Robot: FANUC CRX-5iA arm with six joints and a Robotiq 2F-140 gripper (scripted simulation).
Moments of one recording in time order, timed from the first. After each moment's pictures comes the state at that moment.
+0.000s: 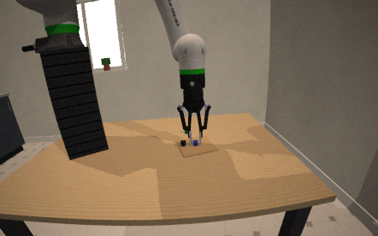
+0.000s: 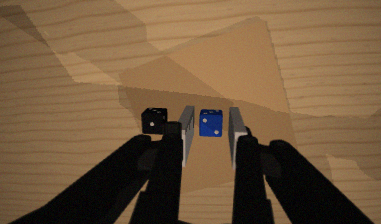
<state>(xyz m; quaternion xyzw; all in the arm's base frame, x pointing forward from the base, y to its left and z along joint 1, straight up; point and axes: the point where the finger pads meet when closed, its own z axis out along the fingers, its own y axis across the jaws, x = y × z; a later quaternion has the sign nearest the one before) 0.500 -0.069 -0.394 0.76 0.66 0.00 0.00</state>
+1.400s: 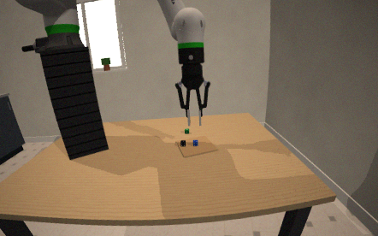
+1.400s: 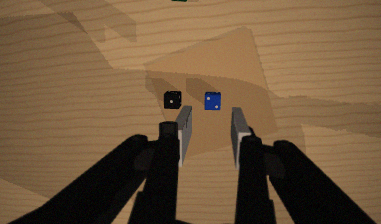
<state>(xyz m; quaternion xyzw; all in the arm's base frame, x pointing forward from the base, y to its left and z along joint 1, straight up) 0.499 -0.070 -0.305 0.76 0.66 0.00 0.00</state>
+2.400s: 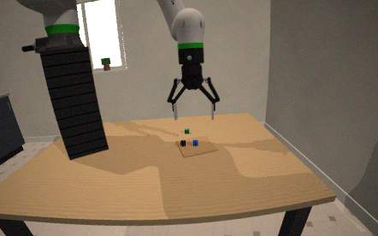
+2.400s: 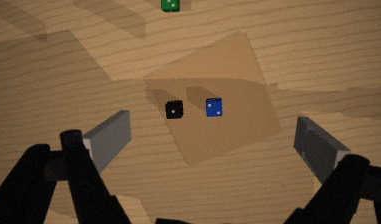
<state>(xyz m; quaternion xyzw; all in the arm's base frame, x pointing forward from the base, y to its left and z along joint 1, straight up) 0.499 -0.062 -0.305 0.78 0.62 0.00 0.00</state>
